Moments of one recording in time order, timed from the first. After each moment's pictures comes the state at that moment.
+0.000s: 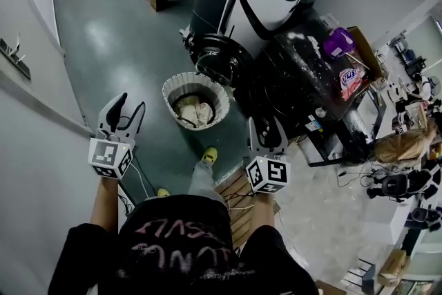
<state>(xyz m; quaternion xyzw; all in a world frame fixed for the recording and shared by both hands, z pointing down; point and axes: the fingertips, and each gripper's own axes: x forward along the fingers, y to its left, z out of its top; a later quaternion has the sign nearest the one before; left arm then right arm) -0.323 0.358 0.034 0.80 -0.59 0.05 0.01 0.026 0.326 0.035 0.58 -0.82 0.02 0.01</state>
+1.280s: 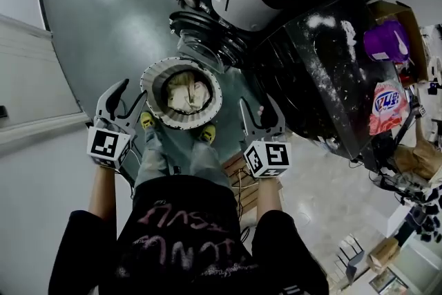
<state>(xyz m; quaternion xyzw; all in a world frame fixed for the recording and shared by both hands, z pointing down) -0.194 0.029 0.164 0.82 -0.53 0.21 0.09 0.100 -0.002 0.192 0.50 -0.84 0.18 0.07</state>
